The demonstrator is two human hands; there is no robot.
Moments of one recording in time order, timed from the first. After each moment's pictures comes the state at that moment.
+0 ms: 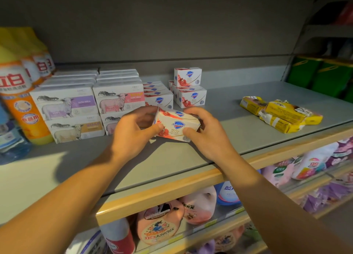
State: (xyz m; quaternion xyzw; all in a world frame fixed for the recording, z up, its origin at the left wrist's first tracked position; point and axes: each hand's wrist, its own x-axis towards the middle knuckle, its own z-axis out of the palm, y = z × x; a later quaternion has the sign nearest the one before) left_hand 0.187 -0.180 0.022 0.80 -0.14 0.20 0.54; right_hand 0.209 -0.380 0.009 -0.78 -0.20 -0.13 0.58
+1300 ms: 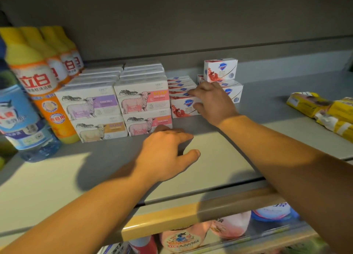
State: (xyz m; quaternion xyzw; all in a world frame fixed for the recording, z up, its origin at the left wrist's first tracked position) left_hand 0.188 -0.185 0.008 0.98 -0.12 0.13 0.11; right_hand 0.344 -0.334 0.022 -0.90 -0.30 -0.26 0.15
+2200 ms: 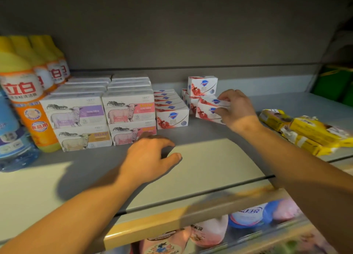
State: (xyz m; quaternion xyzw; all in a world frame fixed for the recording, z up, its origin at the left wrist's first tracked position) left_hand 0.196 -0.185 0.011 0.97 -0.08 0.14 0.17; right_hand 0.337 -0.423 0.046 -0.92 -0.12 -0.26 0.27
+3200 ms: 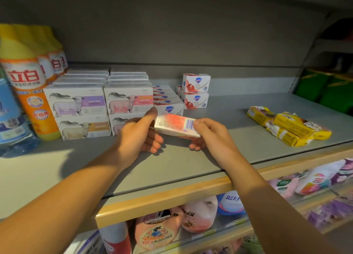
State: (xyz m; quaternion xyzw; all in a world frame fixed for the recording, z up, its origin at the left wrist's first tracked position) left_hand 0.191 -0.178 0.027 0.67 0.06 0.06 0.74; right_hand 0.217 -0.378 0.013 -0.73 -0.14 -0.01 0.67
